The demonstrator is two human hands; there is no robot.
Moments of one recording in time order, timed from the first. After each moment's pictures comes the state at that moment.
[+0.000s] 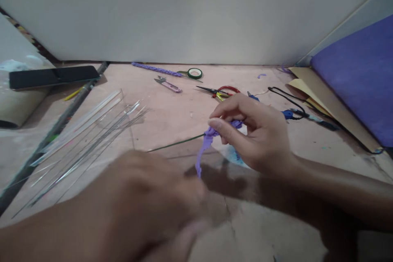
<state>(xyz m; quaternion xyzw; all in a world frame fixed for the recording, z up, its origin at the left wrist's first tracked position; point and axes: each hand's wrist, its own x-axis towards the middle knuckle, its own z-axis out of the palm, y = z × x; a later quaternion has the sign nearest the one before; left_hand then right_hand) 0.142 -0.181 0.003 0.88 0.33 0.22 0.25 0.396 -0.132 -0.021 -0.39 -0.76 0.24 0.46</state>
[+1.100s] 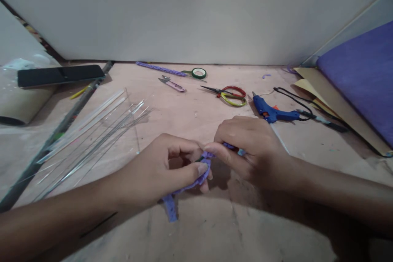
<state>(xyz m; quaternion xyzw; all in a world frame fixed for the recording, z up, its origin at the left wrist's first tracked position) 0.161 -0.147 -0.024 0.59 0.37 0.21 0.69 0.395 -0.134 -0.027 -0.29 -0.90 0.10 0.32</state>
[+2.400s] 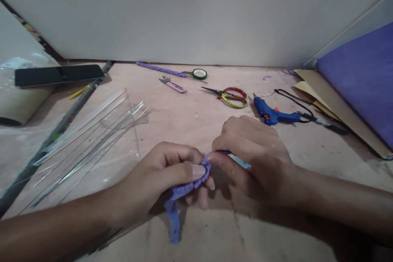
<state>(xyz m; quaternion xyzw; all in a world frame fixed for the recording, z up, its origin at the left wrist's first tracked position) 0.161 -0.159 -0.037 0.38 0.32 0.25 0.83 0.390 -0.146 -0.020 -0.29 -0.90 0.04 0.33</state>
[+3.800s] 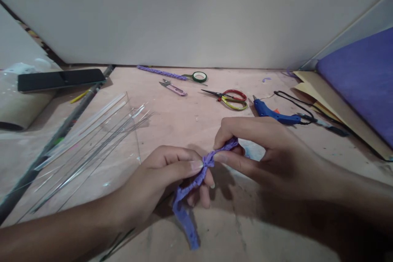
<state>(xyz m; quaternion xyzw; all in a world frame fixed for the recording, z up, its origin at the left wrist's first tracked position) 0.164 -0.157 -0.033 0.35 0.36 0.24 0.83 0.402 -0.136 0.008 -0.31 -0.86 0.30 0.28</state>
